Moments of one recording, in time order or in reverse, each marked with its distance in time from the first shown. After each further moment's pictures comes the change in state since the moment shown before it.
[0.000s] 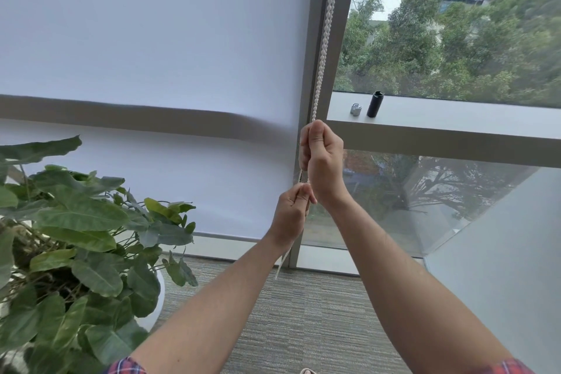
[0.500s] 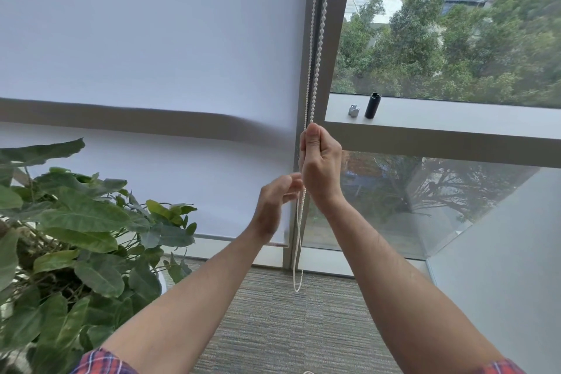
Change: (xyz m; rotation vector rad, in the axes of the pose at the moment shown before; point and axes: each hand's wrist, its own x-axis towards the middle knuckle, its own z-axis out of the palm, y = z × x) left_hand 0.007 0.011 -0.027 0.020 -0.050 0.019; right_hand -0.005 -0.001 -0.002 -0.245 0.110 -0.108
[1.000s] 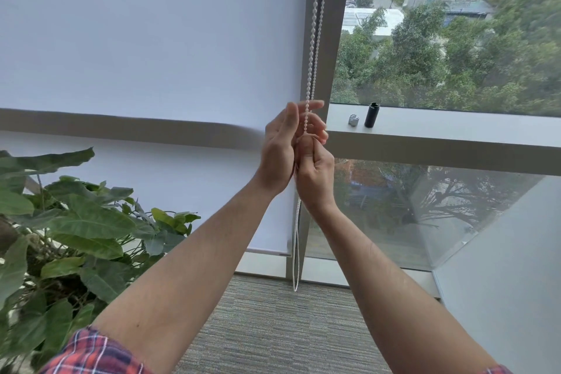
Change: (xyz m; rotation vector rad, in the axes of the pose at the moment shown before) left_hand 0.030 0.121 0.027 -0.331 -0.084 0.372; right_hand -0.008 0.001 0.003 0.036 -0.007 -0.030
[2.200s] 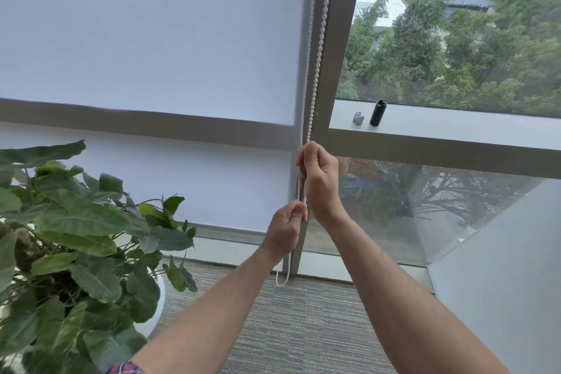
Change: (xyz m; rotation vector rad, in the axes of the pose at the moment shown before) left_hand -0.093 -0.122 -0.054 0.568 0.050 -0.380; right_hand 0.000 0.009 -0.004 0.126 -0.130 0.175
